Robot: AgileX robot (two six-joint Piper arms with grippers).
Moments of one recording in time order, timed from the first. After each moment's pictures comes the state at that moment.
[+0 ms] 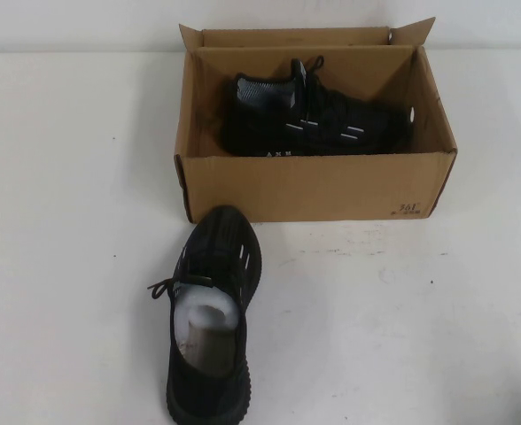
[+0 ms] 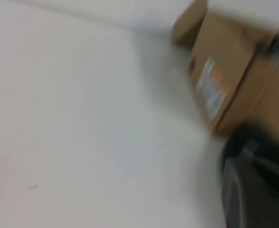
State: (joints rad) right arm -0.03 -0.04 0.03 0.09 0.34 -0.20; left arm -0.10 -0.01 0.03 -0.34 0.23 0.00
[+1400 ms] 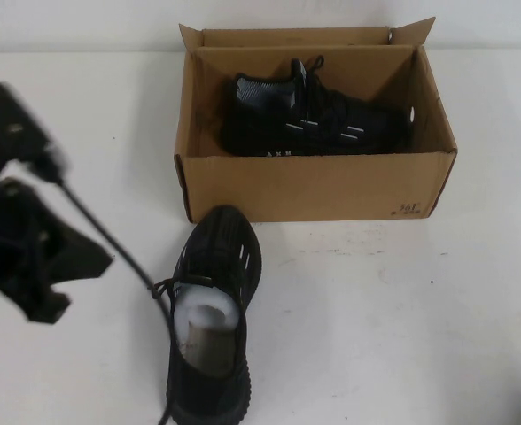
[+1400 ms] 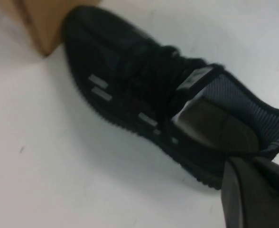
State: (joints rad) right arm -0.03 -0.04 0.03 0.09 0.34 -0.20; left arm -0.16 1.14 -1.01 -0.52 1.10 0.90
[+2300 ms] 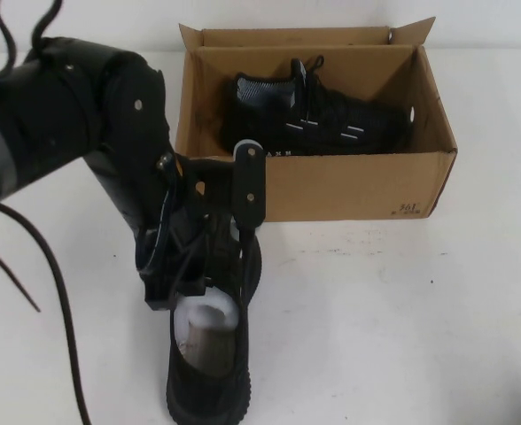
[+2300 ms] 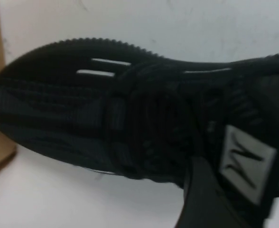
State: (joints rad) right arm -0.03 -0.04 0.03 0.09 0.34 -0.20; left arm -0.60 1.66 -1.37 -0.07 1.15 1.04
